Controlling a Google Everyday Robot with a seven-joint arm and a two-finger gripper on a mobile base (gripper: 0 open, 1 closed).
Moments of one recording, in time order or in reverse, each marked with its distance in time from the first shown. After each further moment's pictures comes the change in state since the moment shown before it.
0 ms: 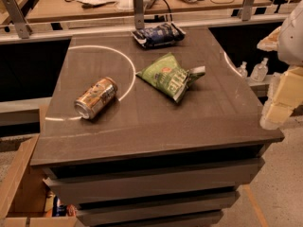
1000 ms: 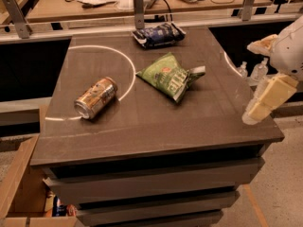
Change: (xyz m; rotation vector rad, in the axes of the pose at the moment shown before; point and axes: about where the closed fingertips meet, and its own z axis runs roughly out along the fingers) arm -0.012 -0.024 0.036 0.043 -0.248 0.017
